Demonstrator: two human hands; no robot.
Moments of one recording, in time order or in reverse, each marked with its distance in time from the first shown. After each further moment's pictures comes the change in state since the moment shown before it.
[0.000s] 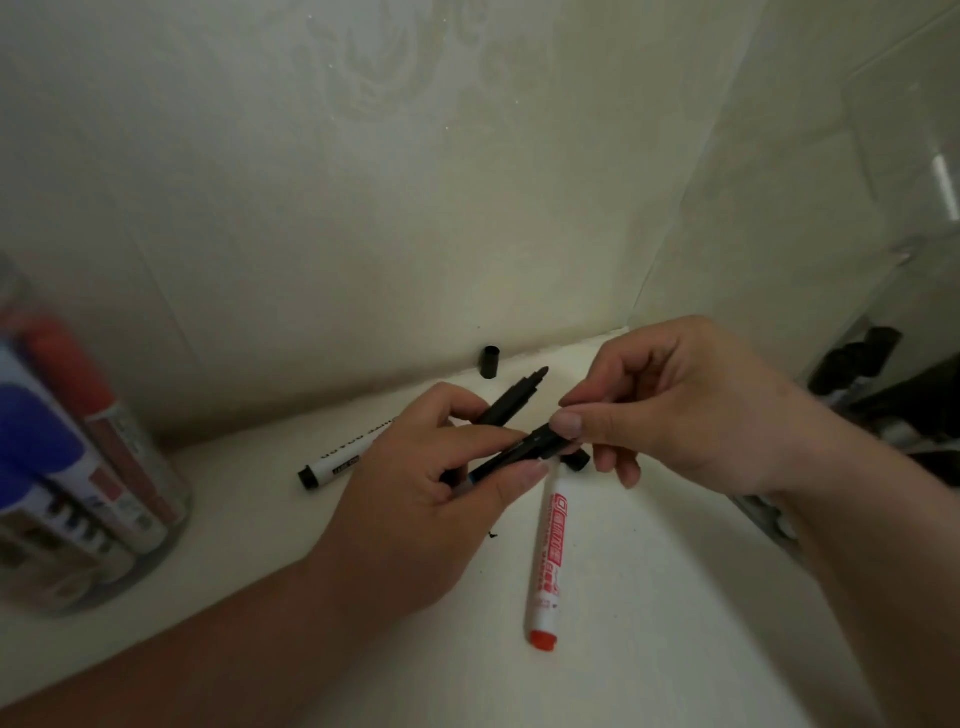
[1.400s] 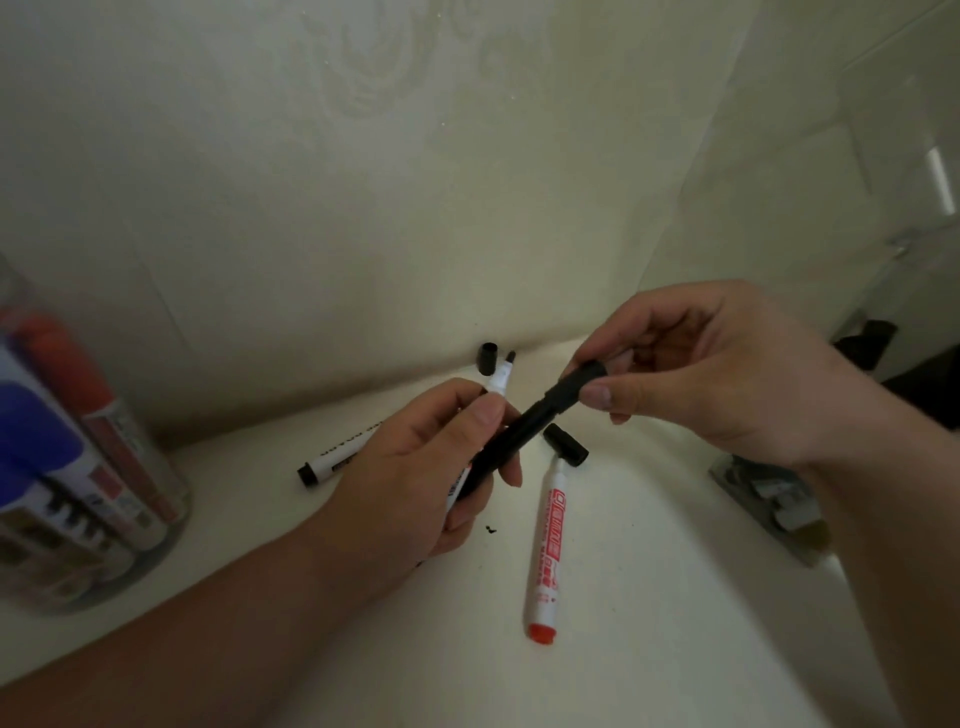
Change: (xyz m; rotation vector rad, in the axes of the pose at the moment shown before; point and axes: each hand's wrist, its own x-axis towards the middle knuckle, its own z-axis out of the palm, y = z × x) left_hand 0.011 0.001 -0.005 -0.755 -0.235 -0.364; right_hand -0.003 -0.008 -0.016 -0.021 0.070 -0.094
